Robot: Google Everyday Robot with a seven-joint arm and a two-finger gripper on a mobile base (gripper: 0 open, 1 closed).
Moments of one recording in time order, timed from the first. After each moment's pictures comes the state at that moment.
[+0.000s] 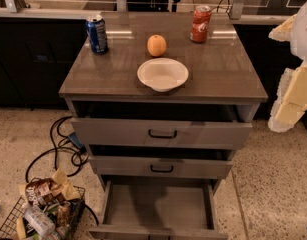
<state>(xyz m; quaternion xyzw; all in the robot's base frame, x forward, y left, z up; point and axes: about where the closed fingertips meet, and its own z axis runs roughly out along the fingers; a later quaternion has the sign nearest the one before) 0.438 -0.213 0.988 -0.60 0.78 -0.05 0.18</state>
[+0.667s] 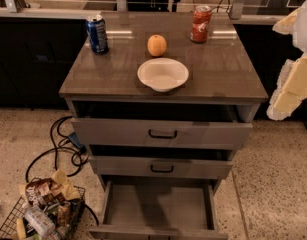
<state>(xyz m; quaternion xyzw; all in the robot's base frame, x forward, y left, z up) 0.461 -0.226 0.989 -0.59 0.78 -0.05 0.20</state>
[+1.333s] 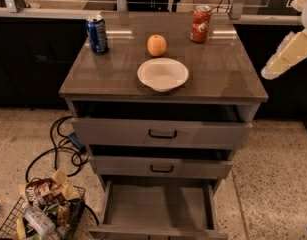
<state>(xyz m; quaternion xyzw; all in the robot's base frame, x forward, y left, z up) 0.570 -0.283 0.988 -0.50 0.80 -0.05 0.33</state>
